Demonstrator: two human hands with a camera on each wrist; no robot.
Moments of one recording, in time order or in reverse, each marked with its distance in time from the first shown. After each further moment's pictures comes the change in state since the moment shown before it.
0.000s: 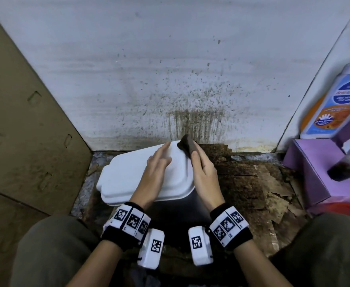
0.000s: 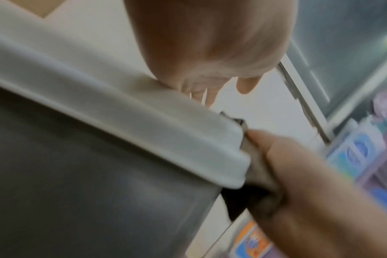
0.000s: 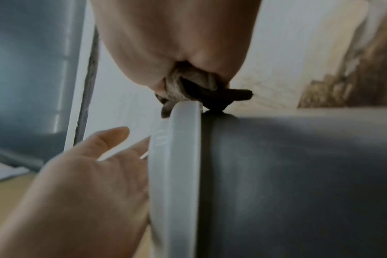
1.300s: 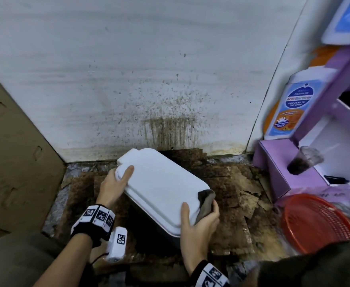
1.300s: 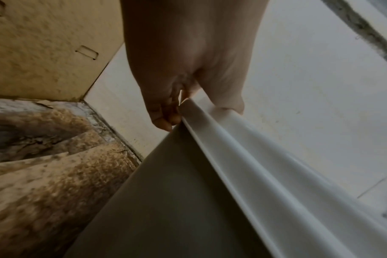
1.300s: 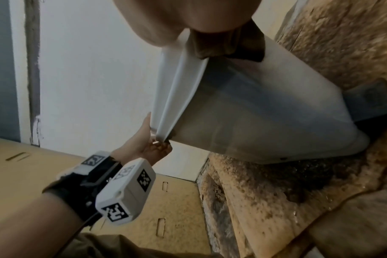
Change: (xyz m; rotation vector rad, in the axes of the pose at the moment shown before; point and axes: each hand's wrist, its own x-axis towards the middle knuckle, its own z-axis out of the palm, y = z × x) left_hand 0.018 -0.057 -0.031 0.286 0.173 -0.370; right_hand -0.123 0.035 -0.026 -0.176 0.563 0.328
